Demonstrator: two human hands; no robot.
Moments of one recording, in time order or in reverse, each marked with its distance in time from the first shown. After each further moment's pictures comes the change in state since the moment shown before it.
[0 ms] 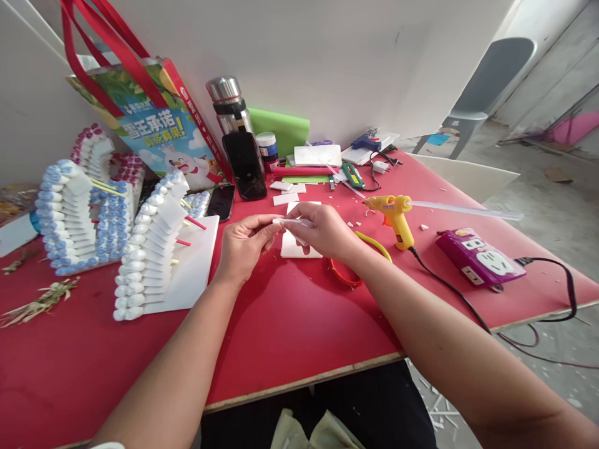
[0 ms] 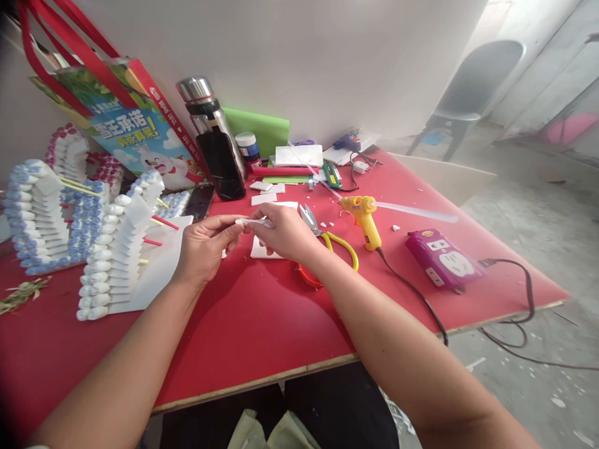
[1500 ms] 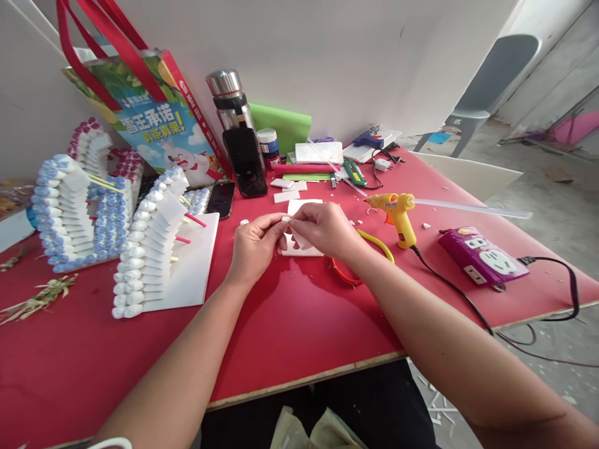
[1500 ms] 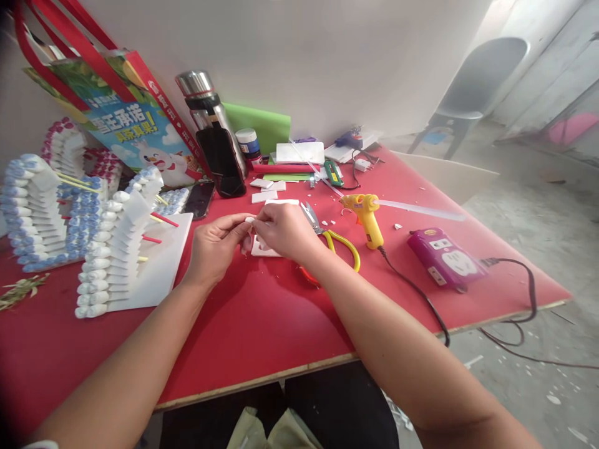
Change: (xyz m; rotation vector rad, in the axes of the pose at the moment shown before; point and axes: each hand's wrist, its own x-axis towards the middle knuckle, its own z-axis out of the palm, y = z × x) left_hand -0.005 -0.002 0.012 0.060 -0.062 0.022; right_hand 0.000 -0.004 0.001 -0.130 0.115 0.026
